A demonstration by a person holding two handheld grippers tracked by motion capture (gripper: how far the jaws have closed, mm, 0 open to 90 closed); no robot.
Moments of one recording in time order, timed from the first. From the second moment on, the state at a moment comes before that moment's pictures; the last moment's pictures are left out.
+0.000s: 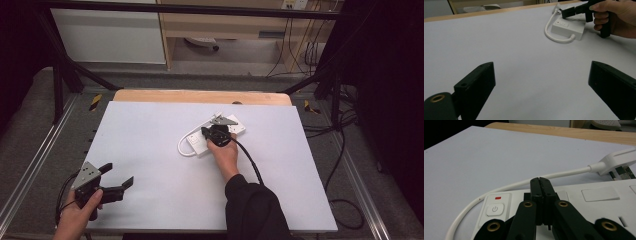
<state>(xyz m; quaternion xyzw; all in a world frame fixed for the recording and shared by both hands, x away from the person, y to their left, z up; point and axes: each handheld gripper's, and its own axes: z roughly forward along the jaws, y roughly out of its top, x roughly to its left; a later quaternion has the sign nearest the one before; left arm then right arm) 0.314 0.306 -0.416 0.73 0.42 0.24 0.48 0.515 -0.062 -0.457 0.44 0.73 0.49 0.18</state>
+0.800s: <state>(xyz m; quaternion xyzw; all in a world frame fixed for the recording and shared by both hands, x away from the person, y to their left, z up) 0.314 0.307 -0.416 0.73 0.42 0.24 0.48 0.514 -0.064 -0.452 0.44 0.73 0.49 0.18</state>
